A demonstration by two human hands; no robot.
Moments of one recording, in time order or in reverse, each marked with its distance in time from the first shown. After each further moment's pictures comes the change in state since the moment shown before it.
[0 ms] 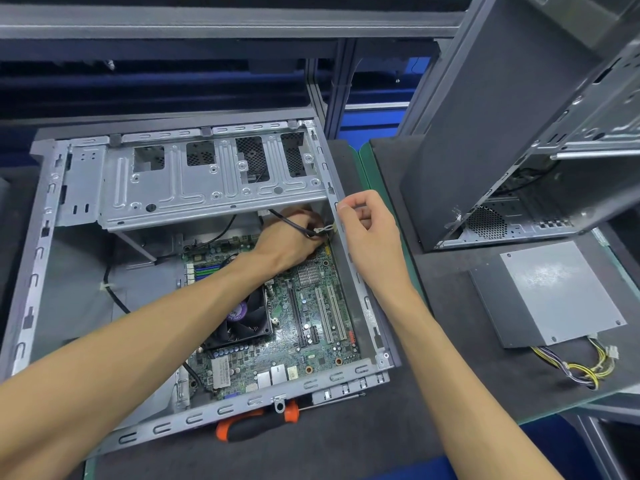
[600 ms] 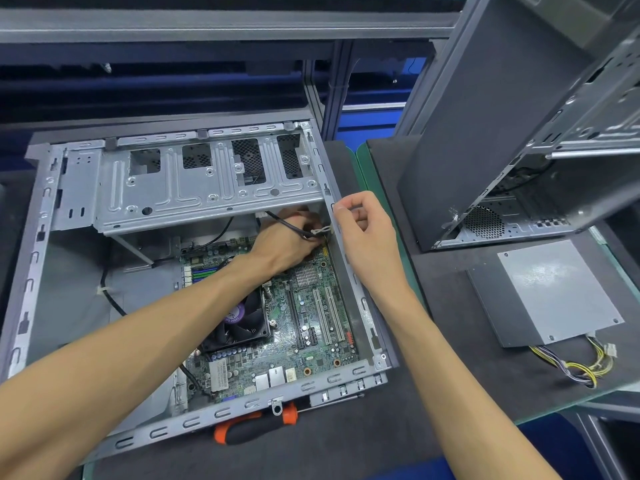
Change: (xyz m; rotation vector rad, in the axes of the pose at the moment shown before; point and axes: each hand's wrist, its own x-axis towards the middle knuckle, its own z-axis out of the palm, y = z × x) left_hand 0.001 -0.003 0.002 -0.009 0.018 0.010; right_hand 0.001 0.002 0.001 0.005 -0.004 0.007
